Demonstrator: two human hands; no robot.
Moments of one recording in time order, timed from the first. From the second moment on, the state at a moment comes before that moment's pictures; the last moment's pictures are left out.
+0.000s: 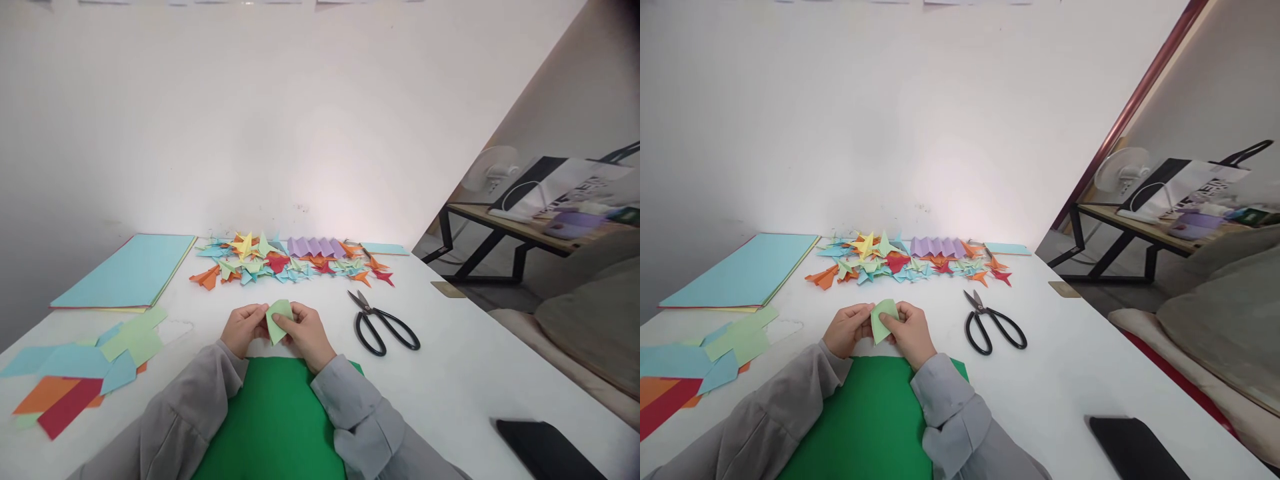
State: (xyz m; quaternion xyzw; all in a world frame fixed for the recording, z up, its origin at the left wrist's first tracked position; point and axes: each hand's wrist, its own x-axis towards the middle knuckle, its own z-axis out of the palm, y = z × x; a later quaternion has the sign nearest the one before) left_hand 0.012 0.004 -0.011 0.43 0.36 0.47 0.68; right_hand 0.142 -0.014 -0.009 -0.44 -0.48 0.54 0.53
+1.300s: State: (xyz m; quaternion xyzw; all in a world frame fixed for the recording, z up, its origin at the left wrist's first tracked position) left_hand 0.012 0.000 -0.007 0.40 0.40 0.52 0.64; right_hand 0.143 -0.014 -0.010 -0.42 -0.48 0.54 0.54
